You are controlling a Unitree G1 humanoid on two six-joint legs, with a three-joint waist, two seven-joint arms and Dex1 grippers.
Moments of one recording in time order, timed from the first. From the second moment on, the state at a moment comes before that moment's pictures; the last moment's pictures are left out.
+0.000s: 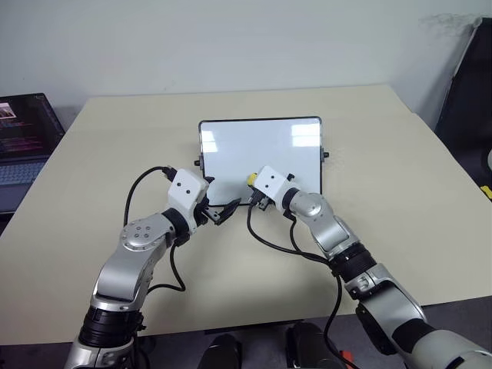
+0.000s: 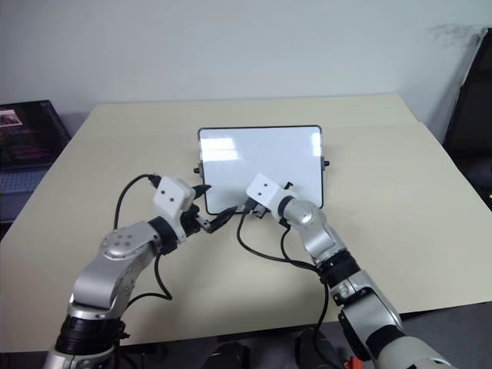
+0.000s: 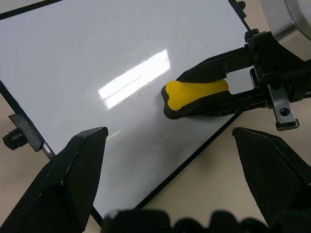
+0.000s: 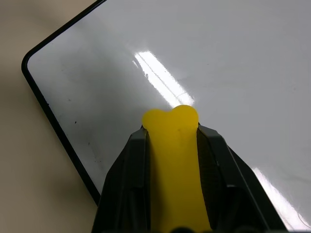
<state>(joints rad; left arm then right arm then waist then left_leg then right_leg) -0.25 0.50 0.00 -0.32 -0.24 0.52 -0.53 -0.72 -0.10 0.35 0.39 -0.29 0.18 0.42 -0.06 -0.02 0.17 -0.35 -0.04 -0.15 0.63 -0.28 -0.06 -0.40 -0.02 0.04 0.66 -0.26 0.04</state>
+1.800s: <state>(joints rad) -0.23 0.50 -0.02 -0.35 -0.25 0.53 -0.56 -0.66 -0.17 0.39 0.22 -0.21 0.33 0.40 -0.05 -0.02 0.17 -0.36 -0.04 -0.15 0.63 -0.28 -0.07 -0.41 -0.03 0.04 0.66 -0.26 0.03</state>
